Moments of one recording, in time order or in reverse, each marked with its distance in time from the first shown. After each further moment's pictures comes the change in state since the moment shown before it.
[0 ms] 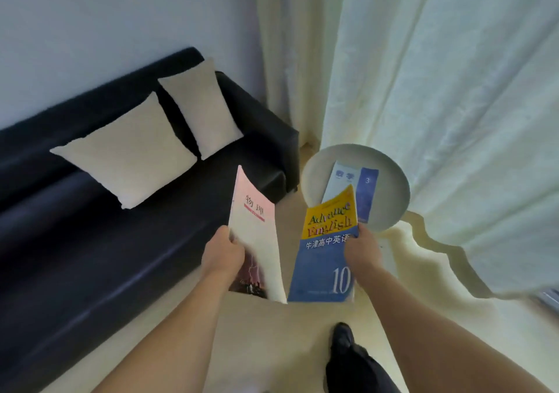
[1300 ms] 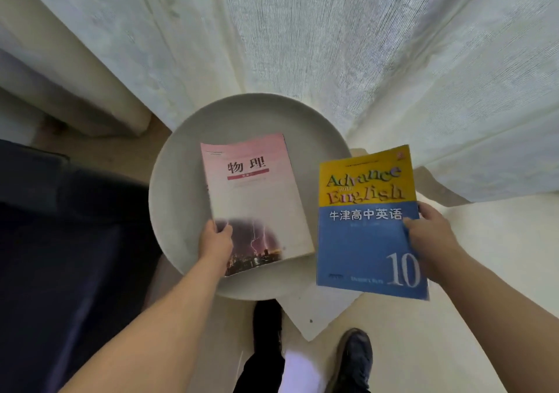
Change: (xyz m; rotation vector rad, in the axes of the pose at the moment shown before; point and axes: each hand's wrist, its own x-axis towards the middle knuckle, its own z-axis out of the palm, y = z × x) left_hand 0.381 0.151 0.501 -0.118 -0.480 -0.040; right_hand 0.420 0.158 -0.123 0.556 0.446 0.551
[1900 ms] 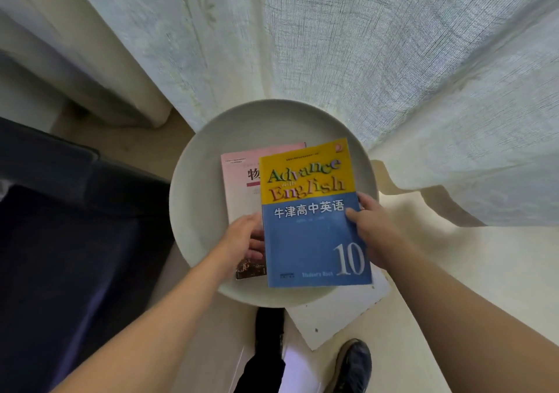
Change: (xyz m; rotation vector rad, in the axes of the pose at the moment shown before) left_hand -0.032 0.061 -0.024 -0.072 -0.467 -0.083; right_hand 0.008 -0.029 0.100 -0.026 -0.299 0.029
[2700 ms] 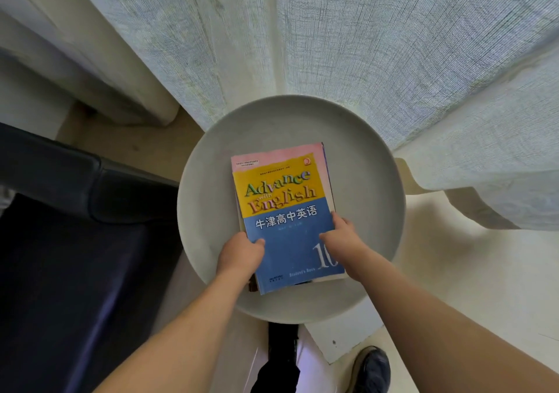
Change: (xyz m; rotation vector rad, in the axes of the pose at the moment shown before) left_hand 0.051 -0.033 -0.020 0.666 0.325 -0.082; right_hand 0.068 0.055 0.065 -0.381 -0.069 0.098
